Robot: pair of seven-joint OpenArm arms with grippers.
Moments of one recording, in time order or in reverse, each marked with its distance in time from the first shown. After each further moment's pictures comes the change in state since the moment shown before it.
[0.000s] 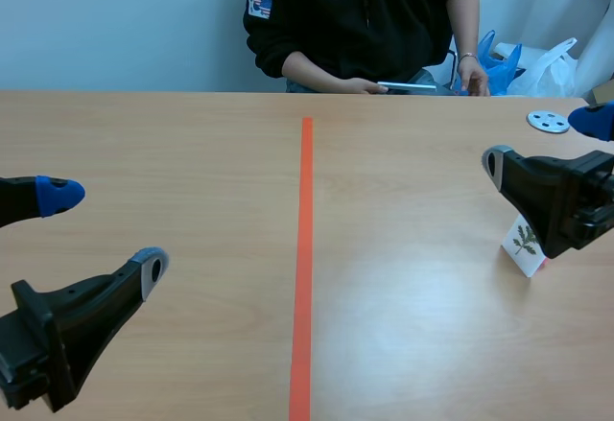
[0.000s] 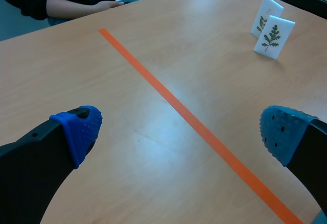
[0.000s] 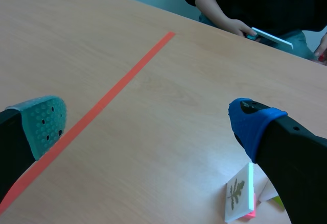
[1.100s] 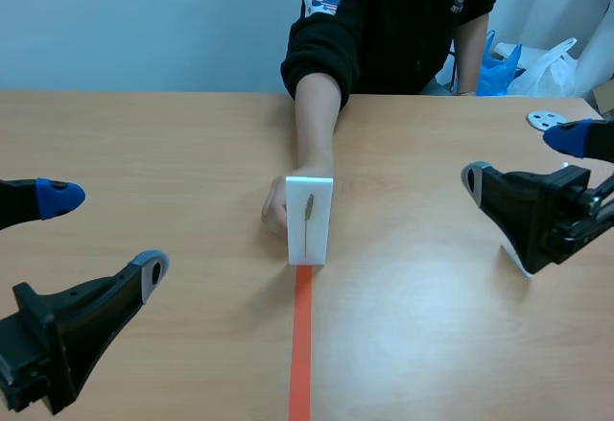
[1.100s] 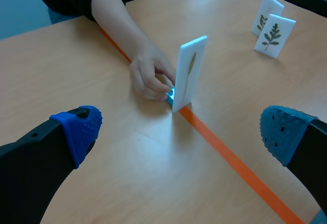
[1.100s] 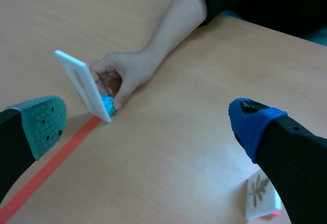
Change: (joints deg) left arm 0.0 0.0 0.0 0.0 0.0 0.0 0.7; right arm 0.0 0.0 -3.0 0.0 1.3 0.0 -2.3
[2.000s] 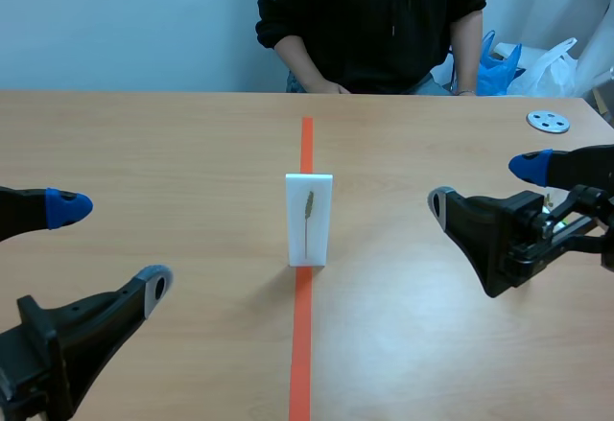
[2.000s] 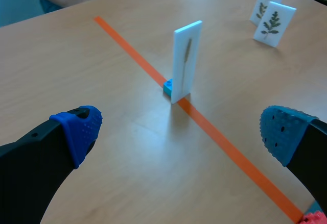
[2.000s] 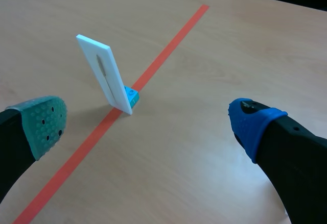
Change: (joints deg) left arm 0.0 -0.4 0.0 0.0 0.0 -2.1 1.9; right arm 0.0 -3.2 -4.1 0.0 -0.7 -1.6 -2.5
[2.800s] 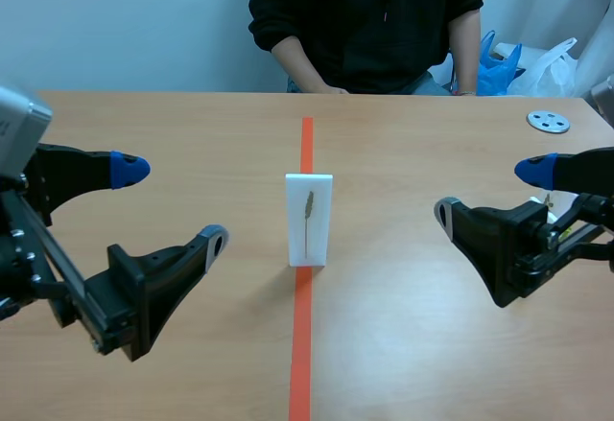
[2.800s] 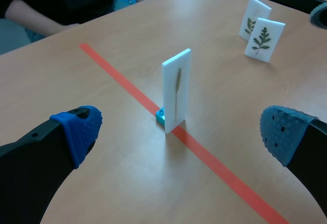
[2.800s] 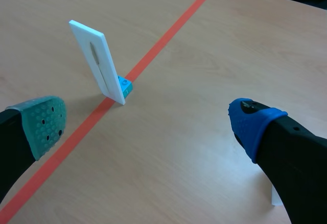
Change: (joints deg) left arm -15.1 4.1 8.6 -4.5 3.9 -0.8 4.0; right arm -0.8 1.8 0.0 0.0 -1.7 -0.3 0.4
